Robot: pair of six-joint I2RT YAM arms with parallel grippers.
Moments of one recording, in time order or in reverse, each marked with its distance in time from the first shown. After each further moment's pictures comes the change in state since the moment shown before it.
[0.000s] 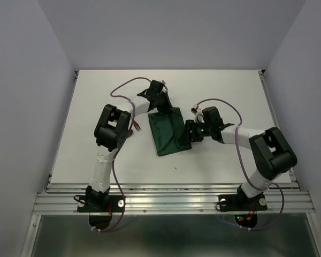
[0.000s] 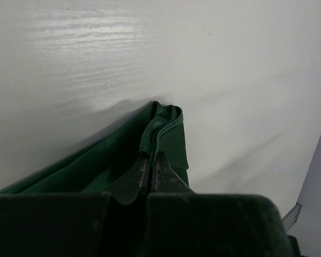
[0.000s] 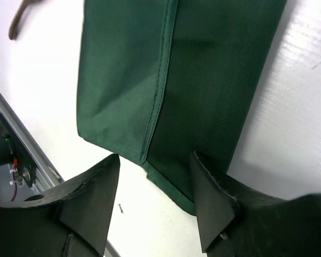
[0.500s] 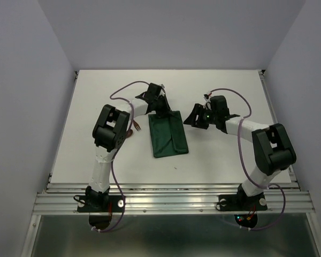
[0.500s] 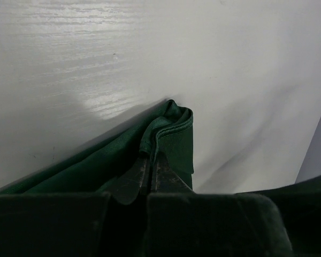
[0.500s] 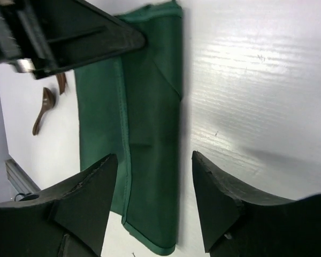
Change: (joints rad) left arm 0.013 -0.026 -0.086 0.023 0.068 0.000; right arm -0.120 0.003 0.129 -0.002 0.131 0.163
